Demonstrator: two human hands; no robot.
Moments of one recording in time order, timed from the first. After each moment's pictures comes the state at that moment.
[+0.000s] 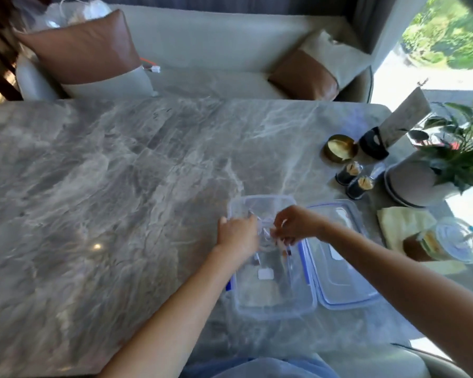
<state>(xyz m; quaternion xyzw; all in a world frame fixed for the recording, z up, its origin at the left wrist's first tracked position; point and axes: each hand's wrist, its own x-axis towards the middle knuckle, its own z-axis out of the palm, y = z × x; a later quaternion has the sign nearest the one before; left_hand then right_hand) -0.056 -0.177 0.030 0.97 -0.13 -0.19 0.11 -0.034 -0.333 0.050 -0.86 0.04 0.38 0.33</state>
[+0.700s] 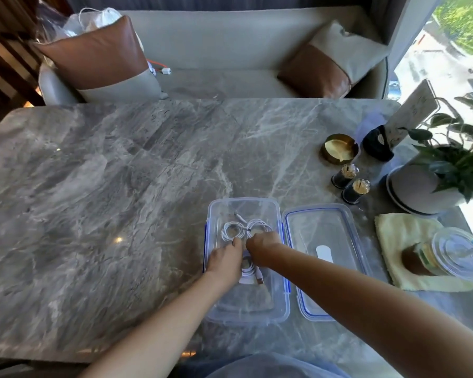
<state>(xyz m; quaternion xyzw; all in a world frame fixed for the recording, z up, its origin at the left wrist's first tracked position) -0.087 -0.214 -0.024 0.96 -0.07 -0.26 0.06 -0.047 -0.318 -0.030 -0.91 -0.22 0.34 -0.12</state>
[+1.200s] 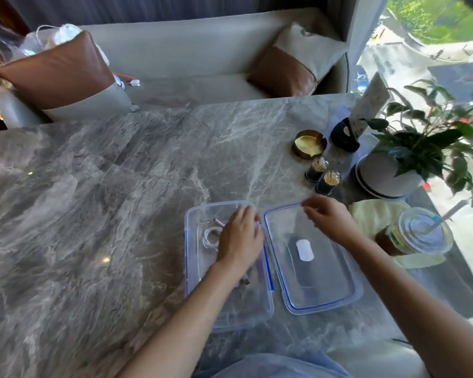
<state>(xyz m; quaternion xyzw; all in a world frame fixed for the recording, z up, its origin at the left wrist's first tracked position) -0.066 -0.280 0.037 0.94 -0.11 -0.04 0.32 -0.056 -0.486 0.042 -0.92 0.11 0.11 0.37</state>
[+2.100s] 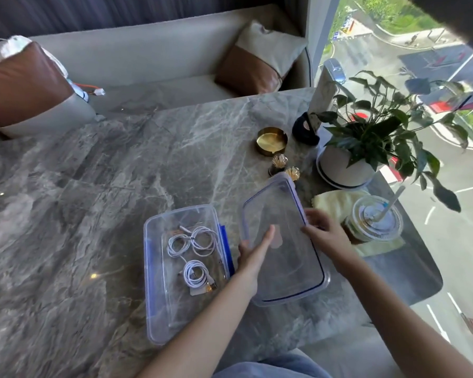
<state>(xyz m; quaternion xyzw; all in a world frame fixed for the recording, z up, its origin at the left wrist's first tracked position) -0.103 -0.382 0.006 0.65 0.29 -0.37 0.60 -0.116 -0.544 0.022 -0.78 0.24 0.06 0.58</state>
